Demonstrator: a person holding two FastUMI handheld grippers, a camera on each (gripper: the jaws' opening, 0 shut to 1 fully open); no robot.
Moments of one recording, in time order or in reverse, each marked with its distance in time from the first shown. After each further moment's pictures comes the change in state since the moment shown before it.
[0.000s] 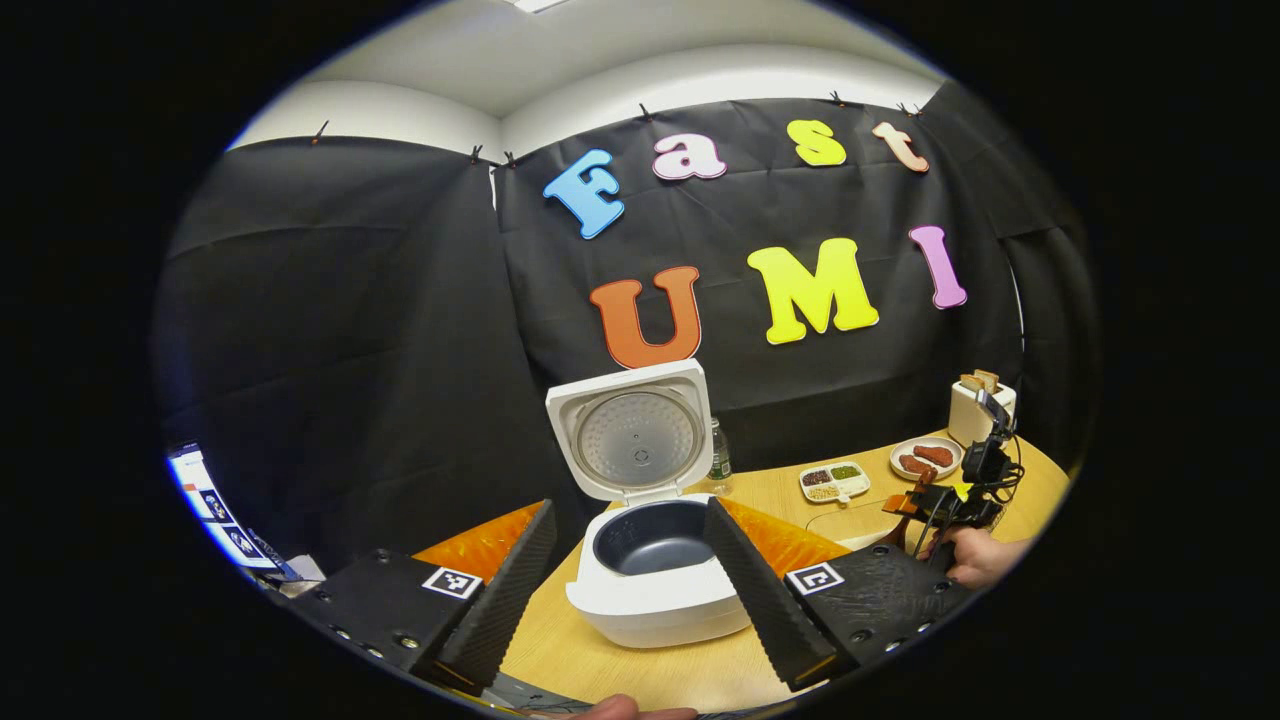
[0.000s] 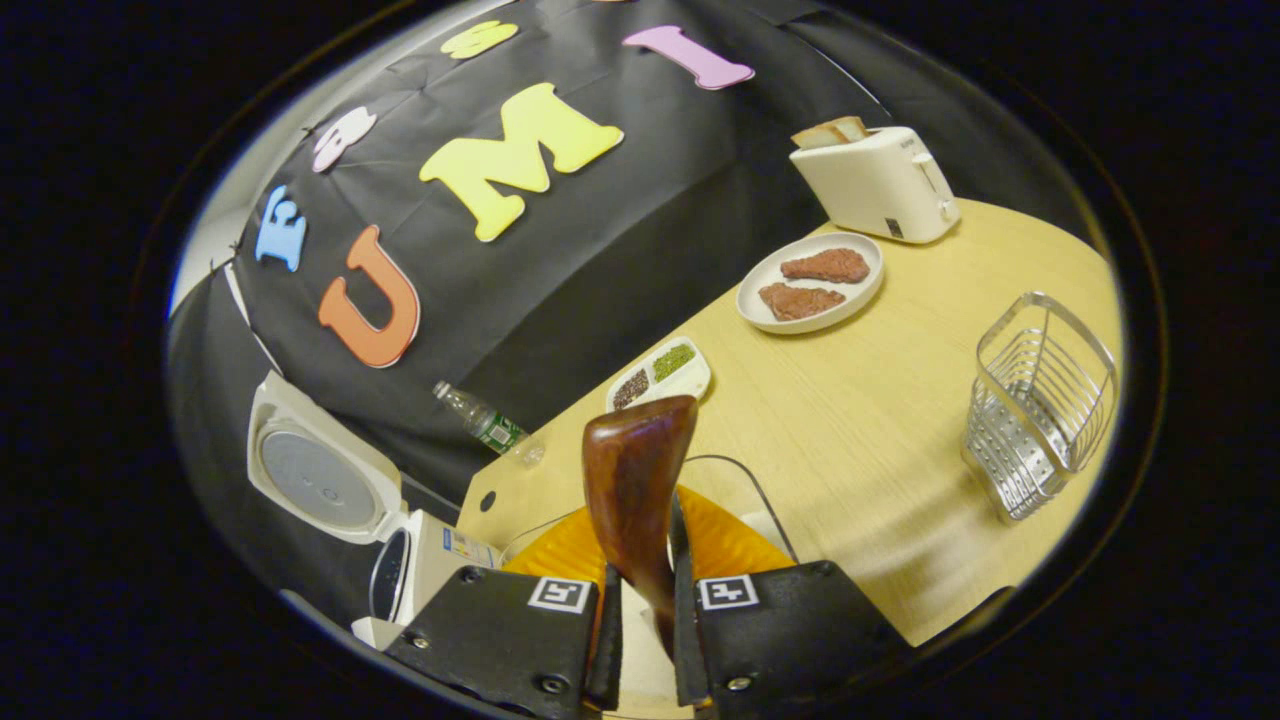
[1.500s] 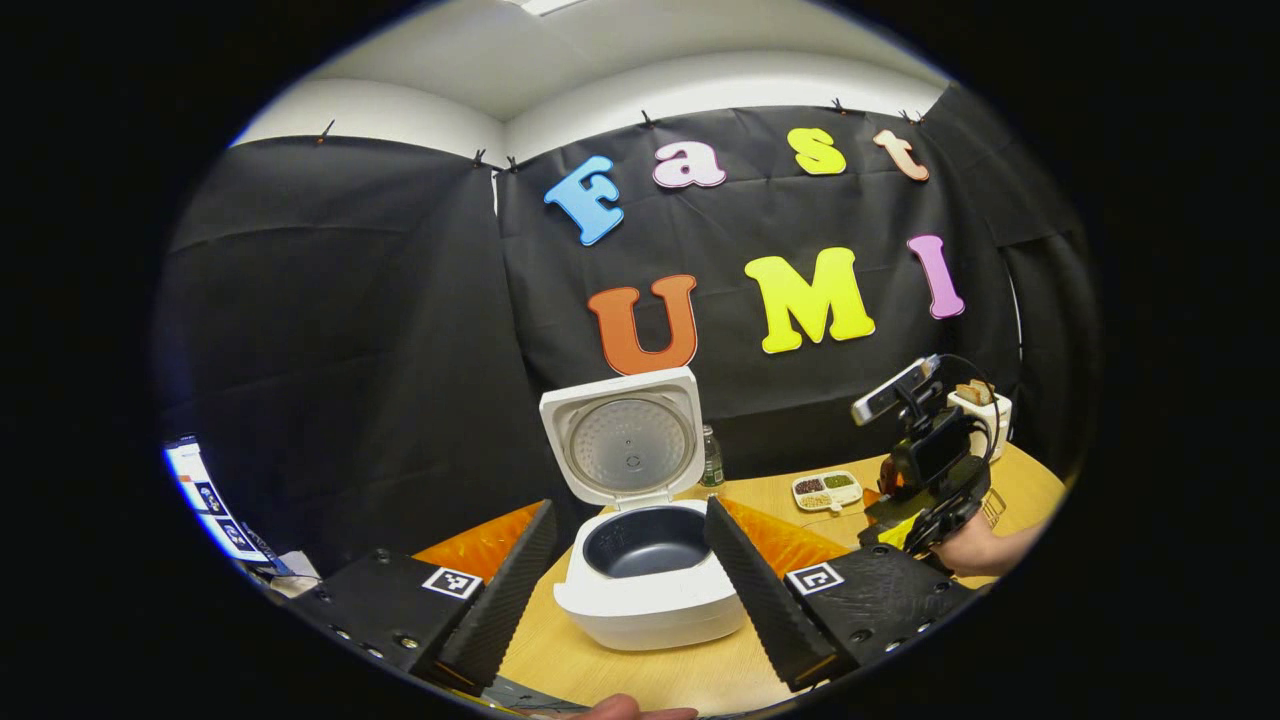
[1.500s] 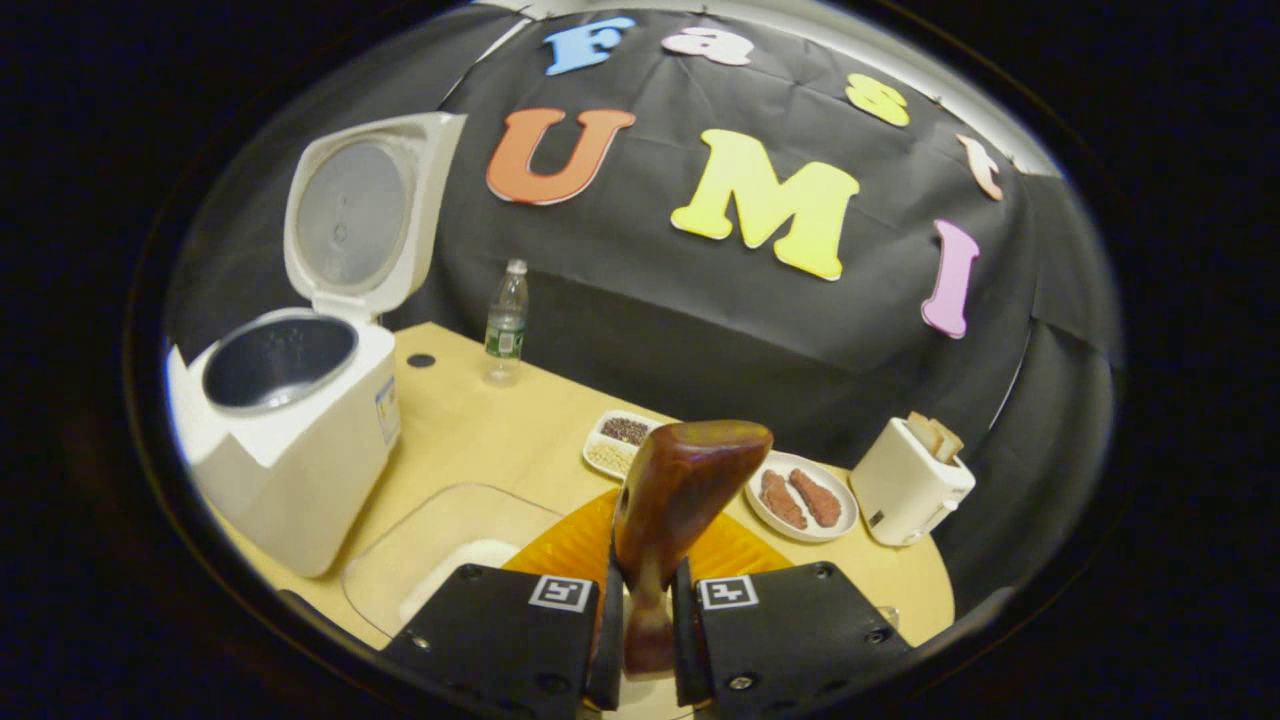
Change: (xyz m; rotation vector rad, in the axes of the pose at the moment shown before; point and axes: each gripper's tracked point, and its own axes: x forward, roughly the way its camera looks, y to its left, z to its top) left arm -0.005 -0.007 0.002 -0.020 -0.024 -0.003; right arm -0.009 0.046 0.010 -1.091 -0.076 -0.174
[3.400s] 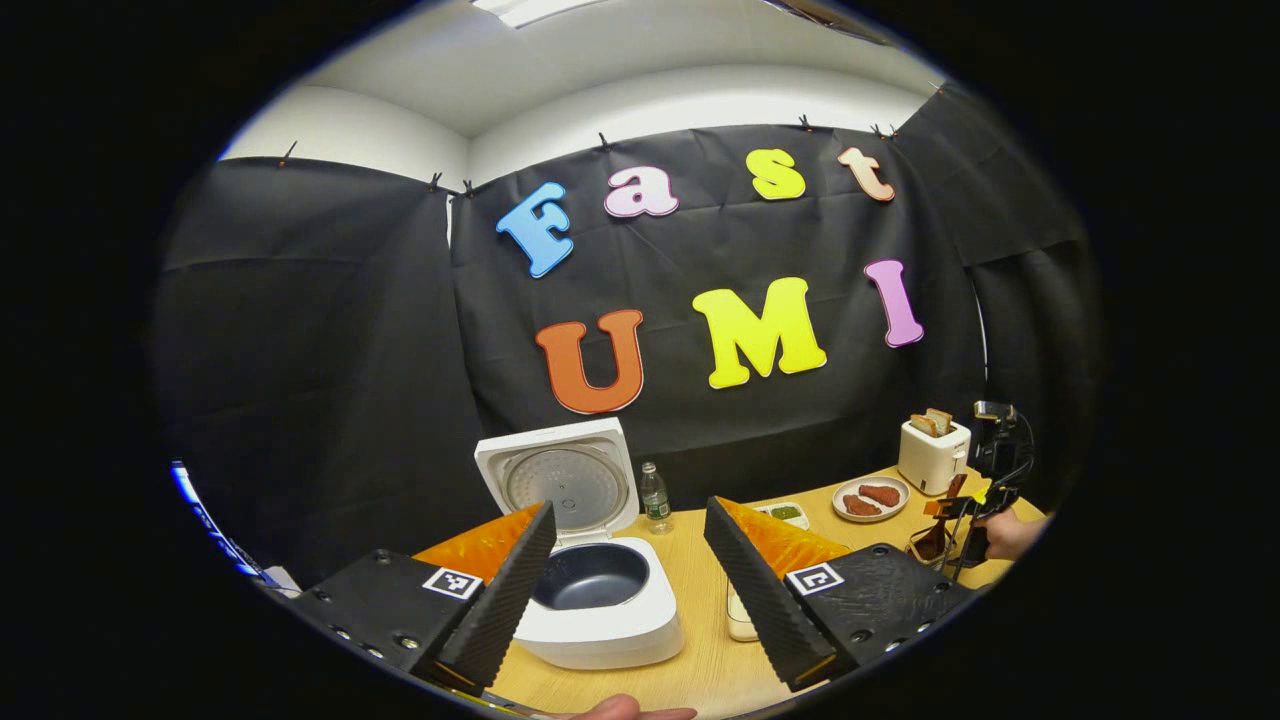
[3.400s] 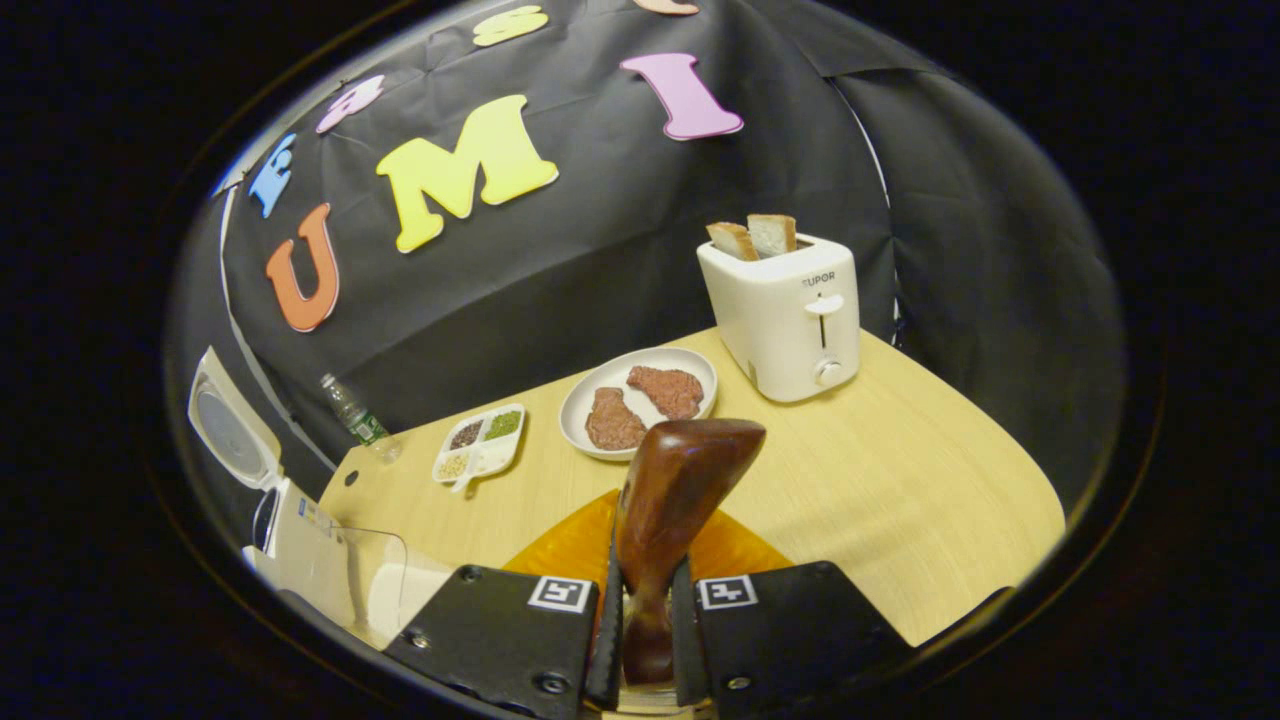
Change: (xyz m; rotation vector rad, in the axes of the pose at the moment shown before) left arm -0.001 -0.068 0.062 0.005 -0.063 -0.106; right arm -0.006 -0.234 -0.120 0.753 0.116 -0.047
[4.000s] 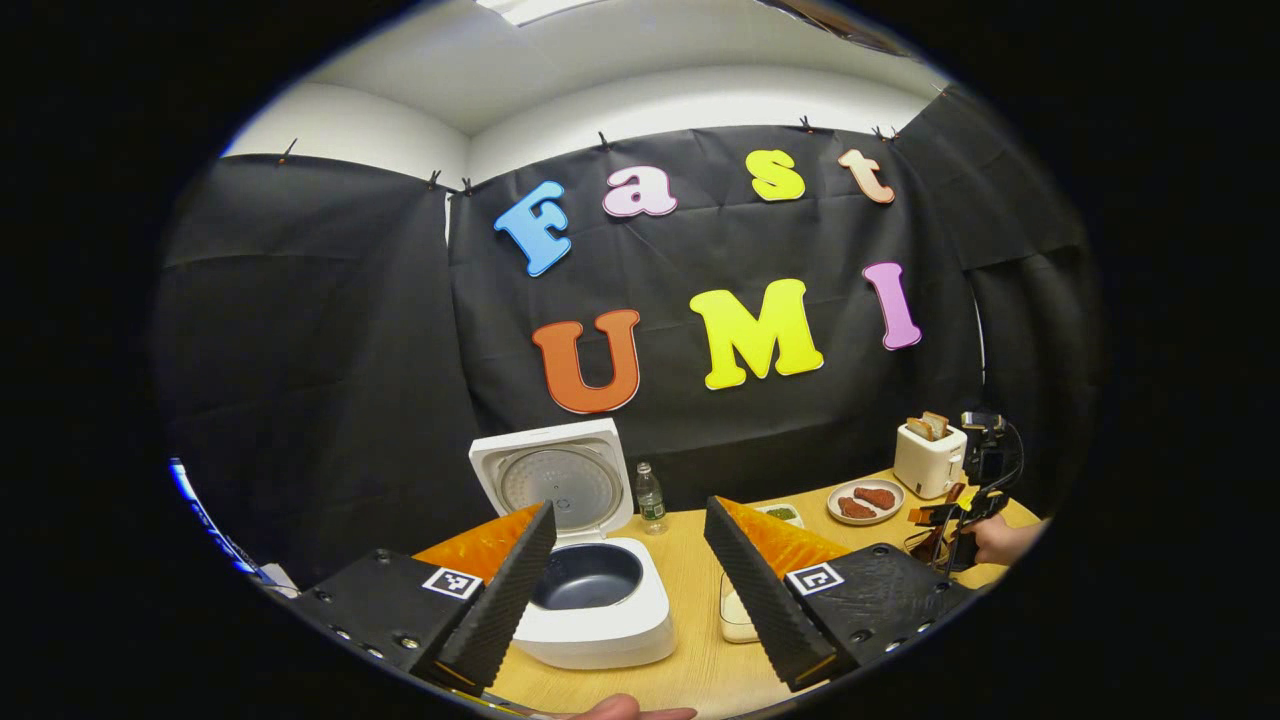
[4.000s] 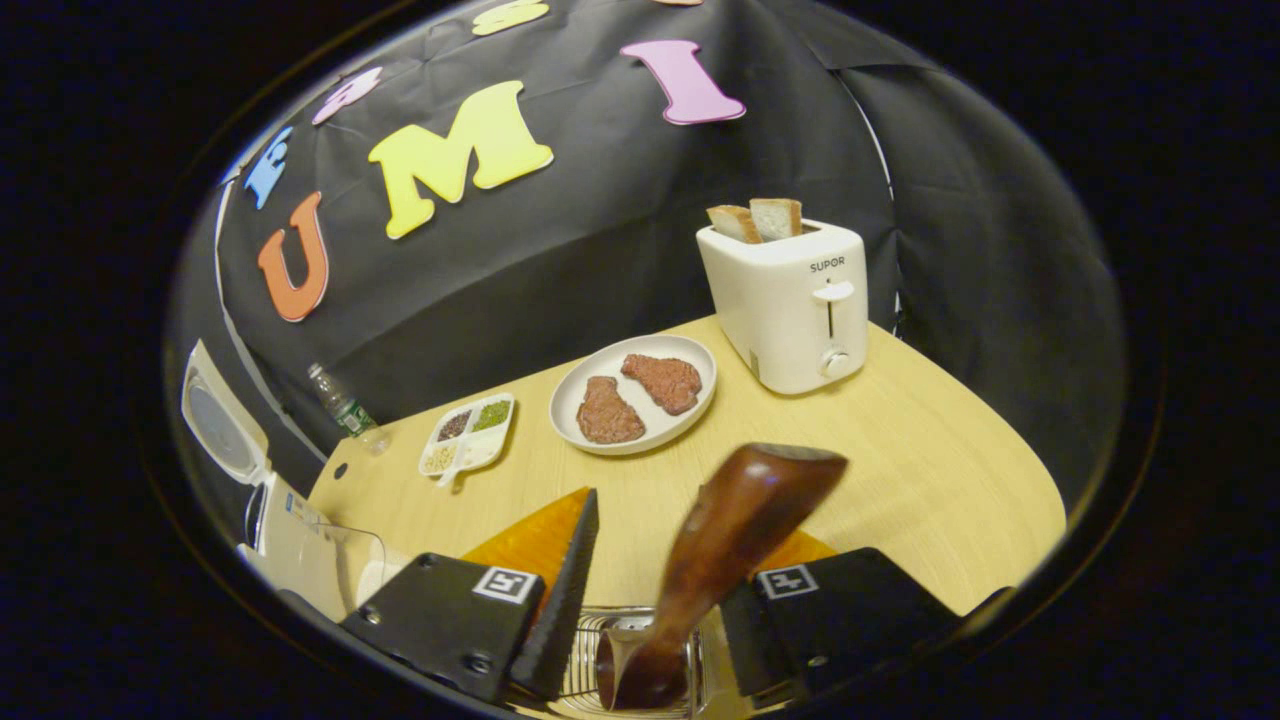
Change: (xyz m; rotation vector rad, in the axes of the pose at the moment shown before) left arm 0.003 -0.011 0.004 -0.003 0.007 -0.007; right arm 0.033 -0.012 -0.014 -0.009 0.061 -0.027
